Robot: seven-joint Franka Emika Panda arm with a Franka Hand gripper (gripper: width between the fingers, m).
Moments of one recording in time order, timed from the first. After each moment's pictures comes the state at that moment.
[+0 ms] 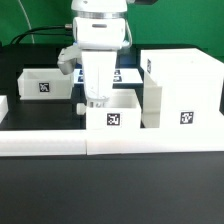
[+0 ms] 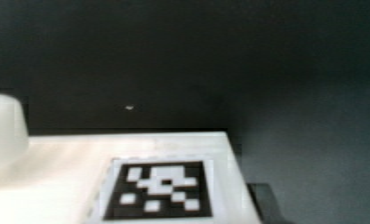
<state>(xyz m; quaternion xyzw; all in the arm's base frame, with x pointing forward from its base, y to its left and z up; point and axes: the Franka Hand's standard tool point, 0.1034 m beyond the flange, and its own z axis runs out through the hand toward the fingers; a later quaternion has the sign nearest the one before) 0.538 -0.033 0.015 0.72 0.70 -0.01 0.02</state>
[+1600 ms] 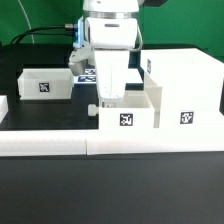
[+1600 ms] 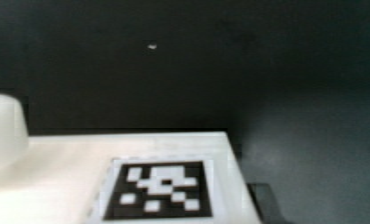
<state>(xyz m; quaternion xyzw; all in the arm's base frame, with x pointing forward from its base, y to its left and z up) 0.546 -0.009 0.015 0.71 0.70 0.01 0.03</state>
